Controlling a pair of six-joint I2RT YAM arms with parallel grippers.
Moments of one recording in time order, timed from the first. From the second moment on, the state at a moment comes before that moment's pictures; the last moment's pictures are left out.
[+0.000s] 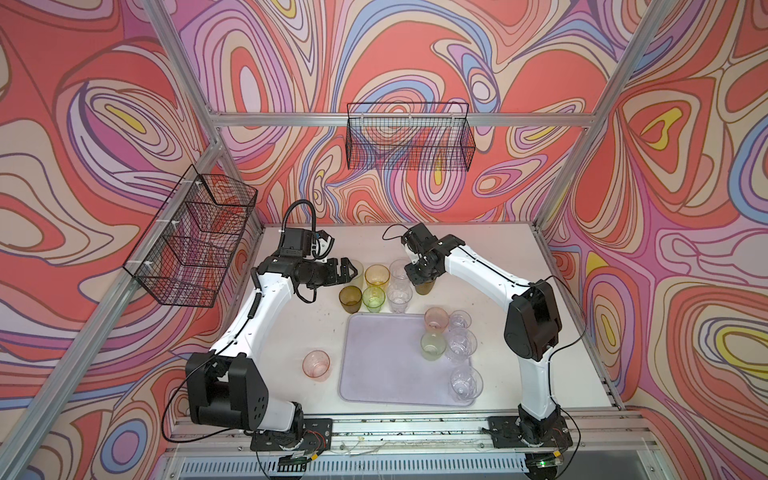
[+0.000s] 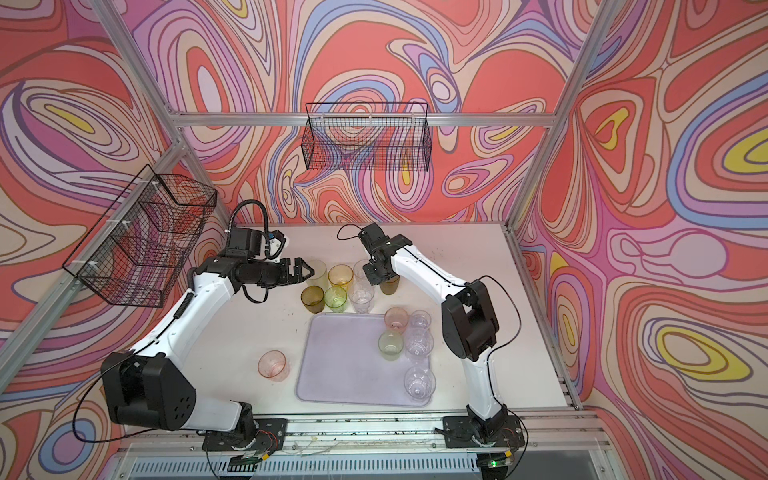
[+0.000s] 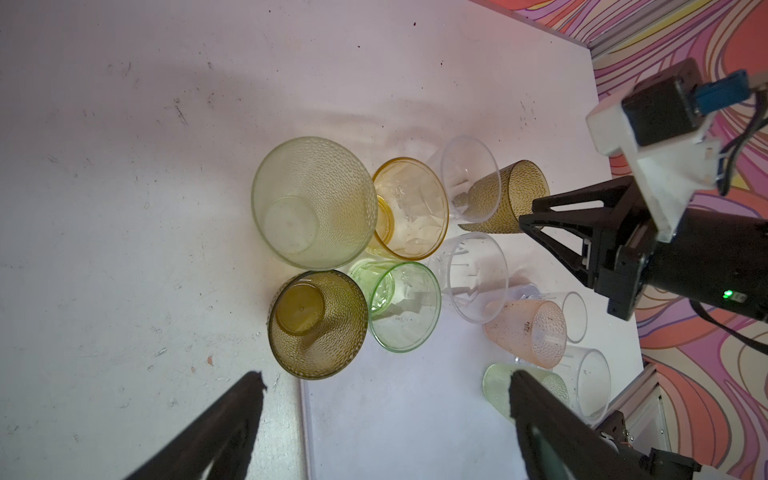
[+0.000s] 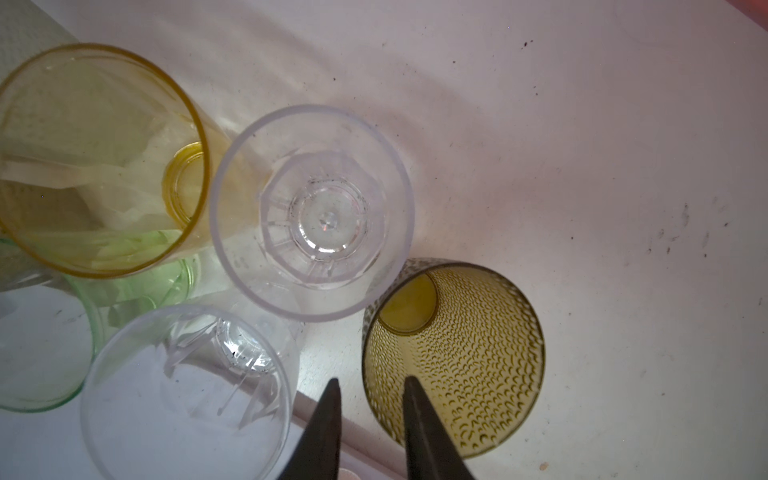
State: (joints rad) left arm -0.11 1.44 1.26 -0.75 0.45 -0.26; right arm 0.59 2.05 1.83 -0.92 0.11 0.05
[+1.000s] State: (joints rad) left arm -0.11 1.44 1.26 -0.75 0.45 -0.26; right arm 0.58 2.09 1.80 -0.88 0.08 0.04
